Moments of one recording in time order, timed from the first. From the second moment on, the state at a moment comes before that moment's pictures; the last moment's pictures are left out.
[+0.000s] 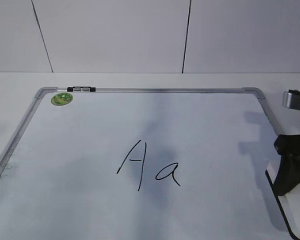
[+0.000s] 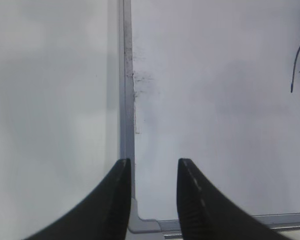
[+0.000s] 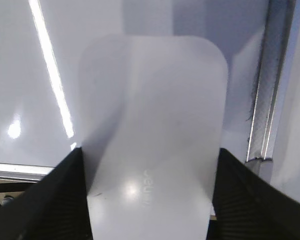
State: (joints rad) left arm 0.06 0.58 -0.55 -0.30 0.94 0.13; right arm 0.12 1.49 -0.94 0.19 1.20 0.04
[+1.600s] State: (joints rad) left arm 0.06 1.67 -1.02 -0.33 0.82 0.18; right arm 0.12 1.49 -0.94 0.29 1.20 -0.02
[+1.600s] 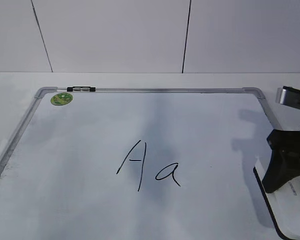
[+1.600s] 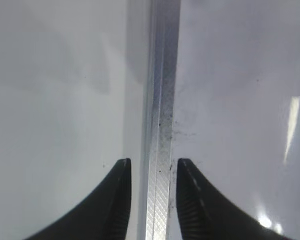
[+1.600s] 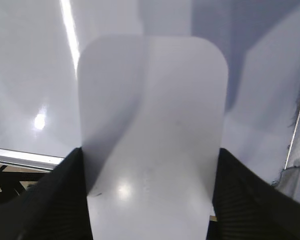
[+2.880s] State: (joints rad) left arm 0.02 1.87 -1.09 -0.30 0.87 0.18; right arm 0.12 1.49 -0.94 0.28 1.20 -0.02
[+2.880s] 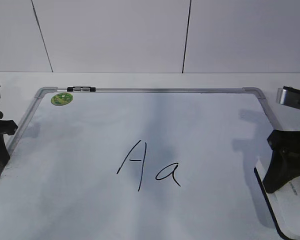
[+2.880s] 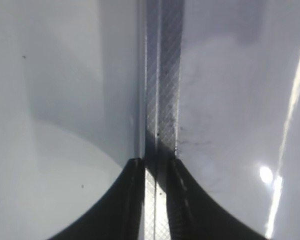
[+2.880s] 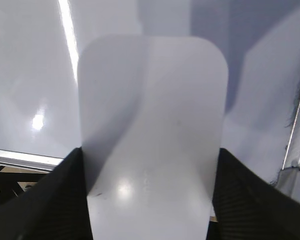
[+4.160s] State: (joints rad) left arm 0.02 1.87 -1.10 -0.29 0.88 0.18; right arm 0.30 1.69 -1.27 0.01 1.21 0.13
